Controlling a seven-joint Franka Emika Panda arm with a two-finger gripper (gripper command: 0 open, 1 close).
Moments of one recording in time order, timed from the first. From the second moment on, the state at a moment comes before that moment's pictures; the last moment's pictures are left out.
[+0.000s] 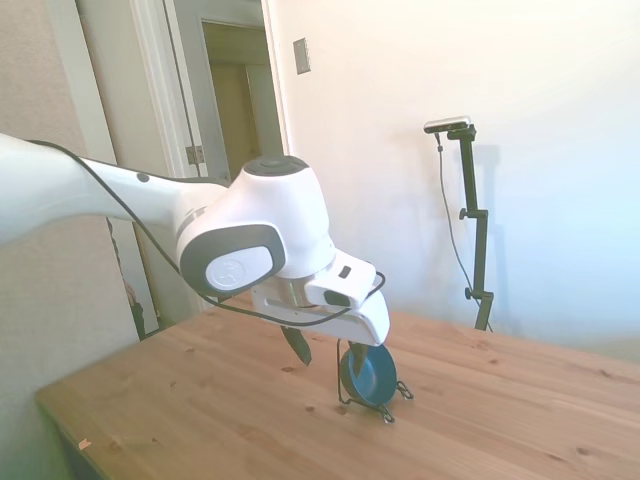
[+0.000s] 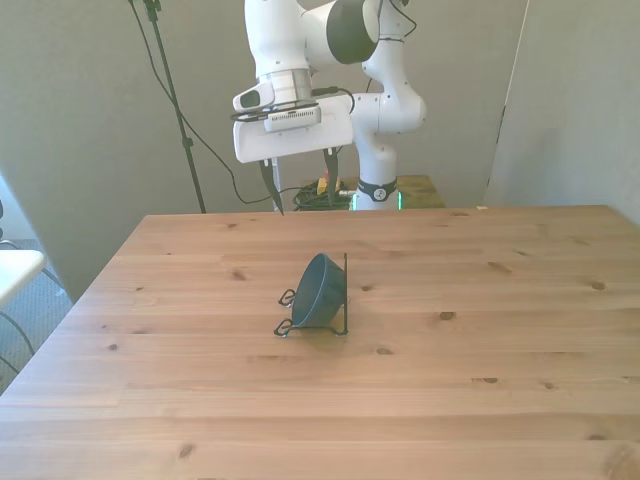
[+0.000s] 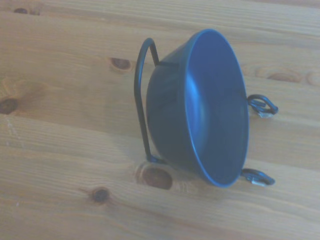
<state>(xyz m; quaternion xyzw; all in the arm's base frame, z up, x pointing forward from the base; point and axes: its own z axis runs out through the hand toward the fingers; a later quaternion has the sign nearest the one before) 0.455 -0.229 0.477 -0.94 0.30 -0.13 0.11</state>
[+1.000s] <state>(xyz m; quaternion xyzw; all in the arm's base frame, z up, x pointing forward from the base) 0.522 -0.265 0.429 -0.96 0.15 -0.10 0.20</state>
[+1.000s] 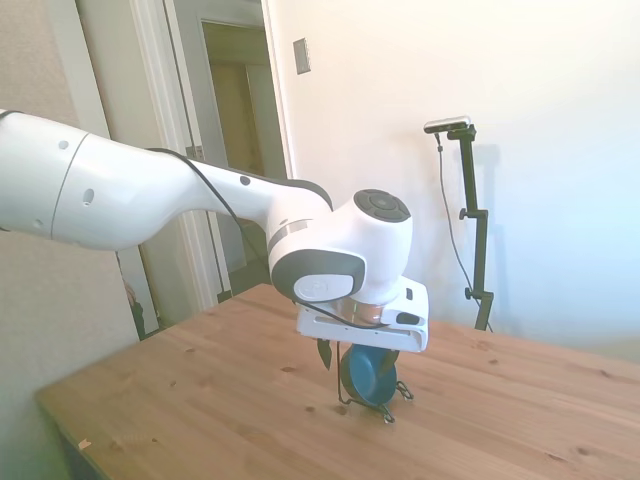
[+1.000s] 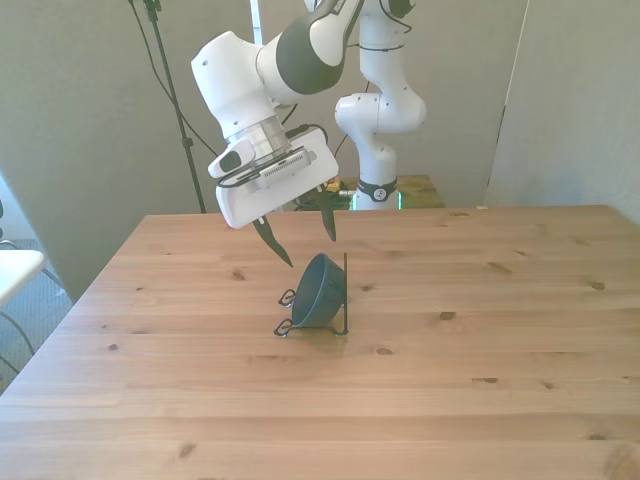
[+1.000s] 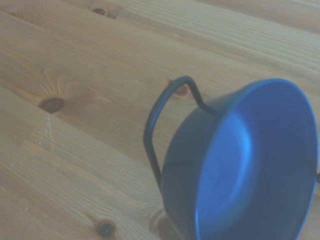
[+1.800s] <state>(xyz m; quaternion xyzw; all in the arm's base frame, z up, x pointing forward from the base) 0.549 -0.258 0.419 -0.97 0.04 -0.07 0.24</state>
